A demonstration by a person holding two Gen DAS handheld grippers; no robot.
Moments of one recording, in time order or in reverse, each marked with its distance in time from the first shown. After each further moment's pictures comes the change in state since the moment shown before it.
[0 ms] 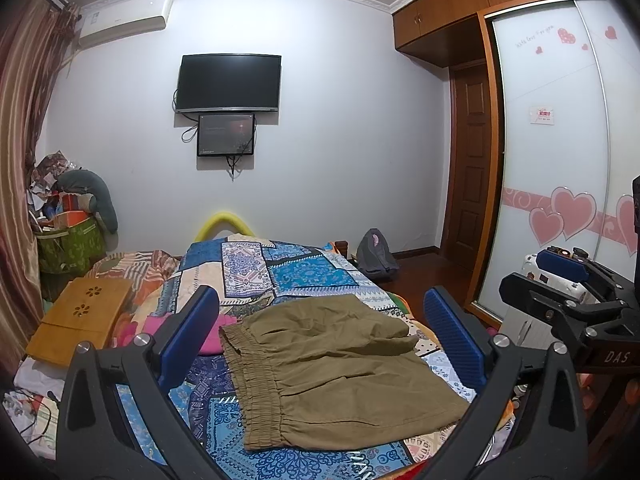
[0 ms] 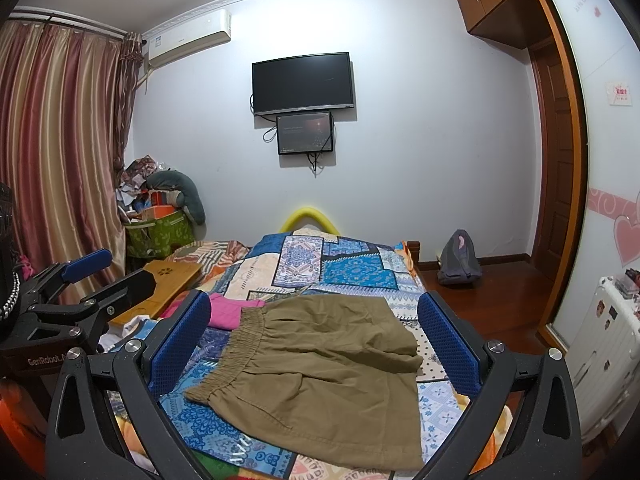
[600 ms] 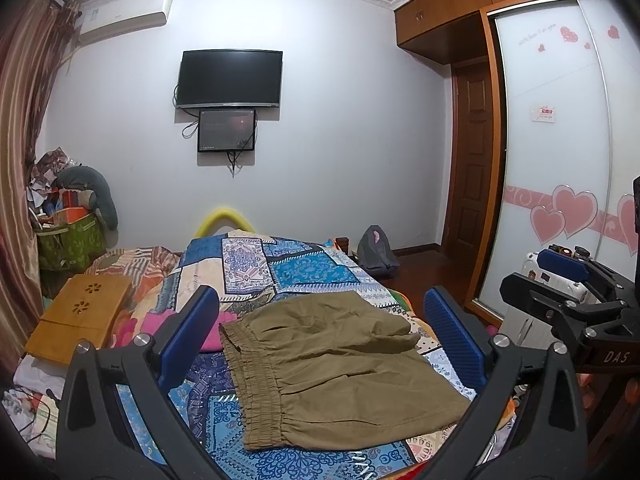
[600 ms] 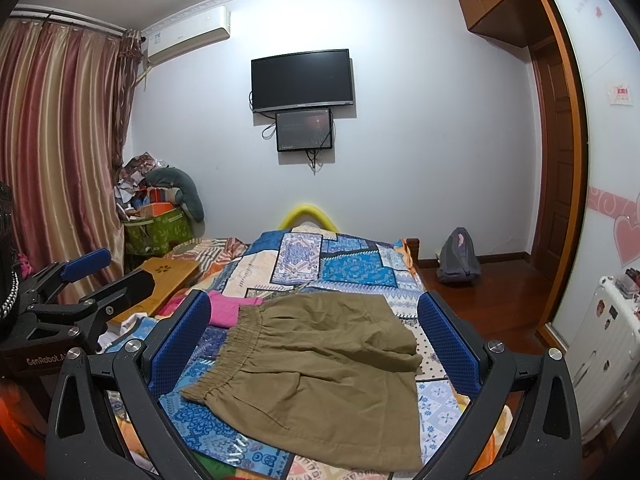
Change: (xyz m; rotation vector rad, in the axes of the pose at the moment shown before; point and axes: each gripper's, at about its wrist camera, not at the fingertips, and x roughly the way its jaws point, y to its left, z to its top) left arm 0.008 0.000 -0.001 -0.007 0.015 0.002; right arm 0.005 -0.007 0.002 0.000 0.013 -0.005
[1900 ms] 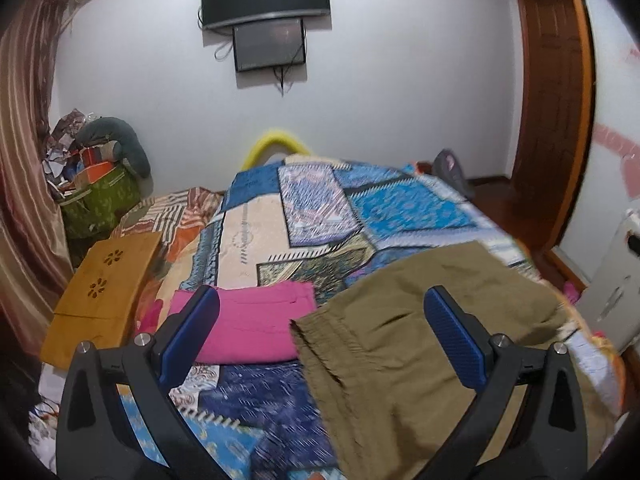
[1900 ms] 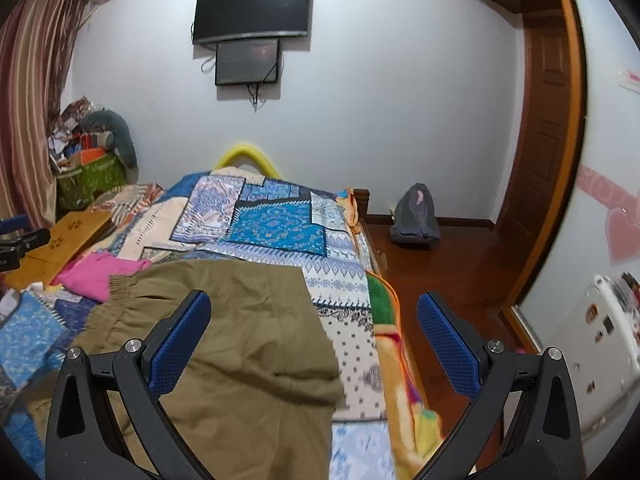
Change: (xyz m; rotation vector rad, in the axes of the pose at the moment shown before) left arm 0.274 0.137 -0.033 0.038 0.322 0.206; right arm 0.187 -0.112 -0.014 -0.061 0.225 -0.178
